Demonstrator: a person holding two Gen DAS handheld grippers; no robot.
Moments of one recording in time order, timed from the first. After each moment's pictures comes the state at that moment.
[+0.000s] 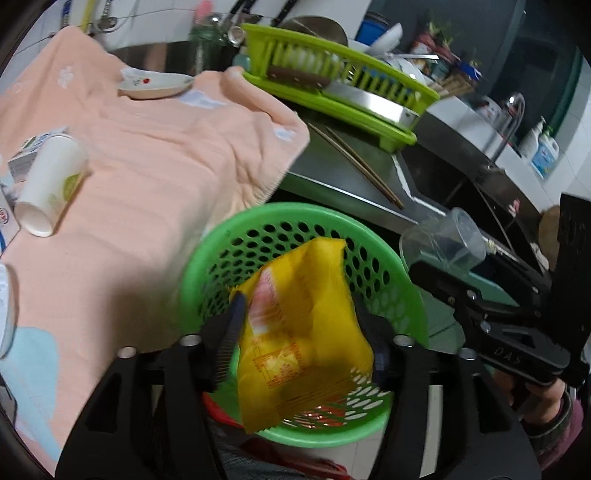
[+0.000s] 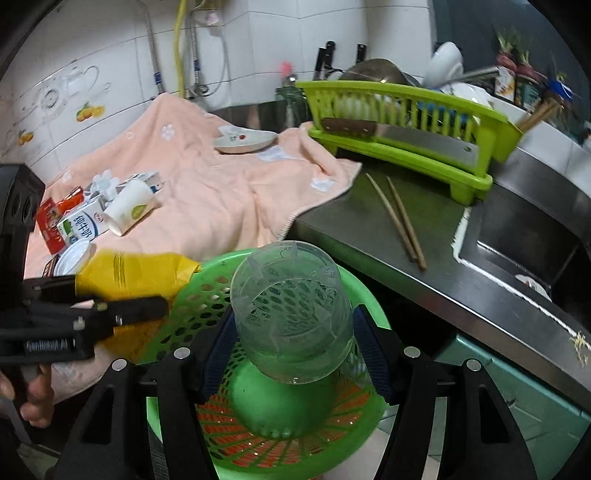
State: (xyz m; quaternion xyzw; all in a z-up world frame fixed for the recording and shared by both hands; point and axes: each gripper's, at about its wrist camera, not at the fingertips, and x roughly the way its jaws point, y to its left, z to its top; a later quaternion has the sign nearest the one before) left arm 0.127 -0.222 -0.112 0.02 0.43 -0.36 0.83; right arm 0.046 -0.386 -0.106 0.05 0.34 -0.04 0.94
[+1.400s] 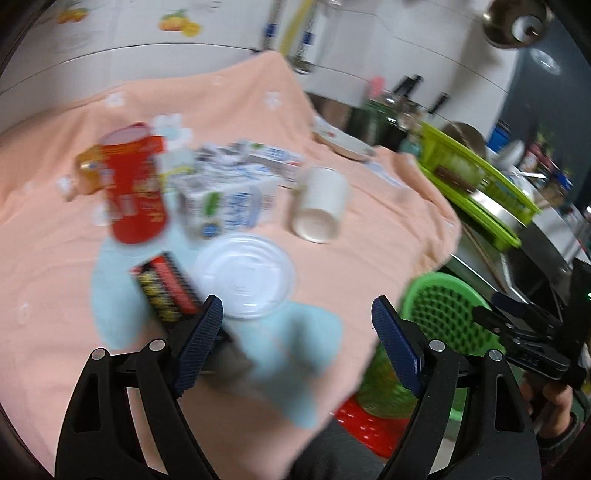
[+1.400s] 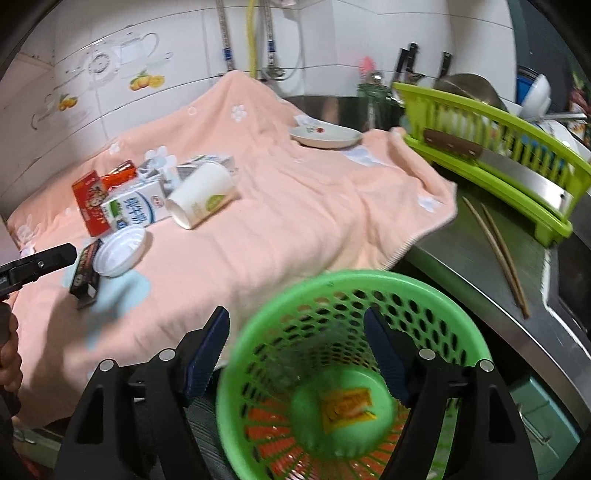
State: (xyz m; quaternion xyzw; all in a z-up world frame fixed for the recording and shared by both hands) left arm 0.130 0.009 -0.074 -0.08 0.36 -0.13 0.92; right arm 0.106 -0.282 -0.101 0.01 0.35 0.07 0.93
